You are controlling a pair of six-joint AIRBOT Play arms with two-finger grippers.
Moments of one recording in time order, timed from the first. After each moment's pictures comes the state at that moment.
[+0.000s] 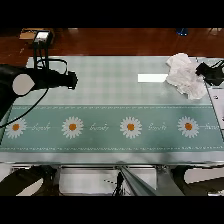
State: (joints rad) left arm -0.37 -1.06 1.10 1.64 -0.90 -1.79; right arm -0.36 -1.67 1.38 -1.49 0.65 1.91
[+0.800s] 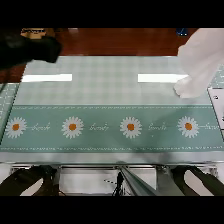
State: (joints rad) left arm -0.37 -0.89 1.36 1.64 -0.90 -1.75; right arm -0.28 -0.96 1.38 -0.86 0.60 1.27
